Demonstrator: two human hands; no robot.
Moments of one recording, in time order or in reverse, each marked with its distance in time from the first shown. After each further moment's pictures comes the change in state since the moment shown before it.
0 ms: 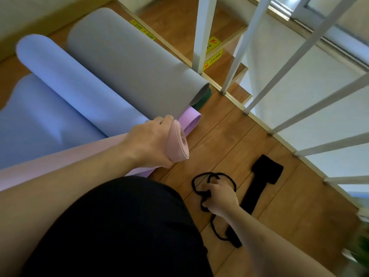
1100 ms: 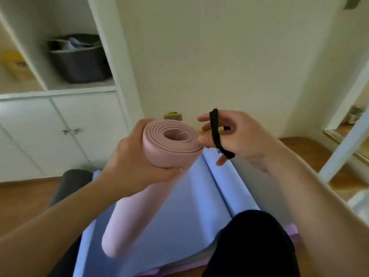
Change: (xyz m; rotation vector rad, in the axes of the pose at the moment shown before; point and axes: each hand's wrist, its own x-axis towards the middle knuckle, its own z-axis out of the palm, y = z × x) left_hand -0.470 -0.044 -0.223 -0.502 1.096 -0.514; right_hand -0.399 -0.395 -0.310 0.588 0.023 -1.219
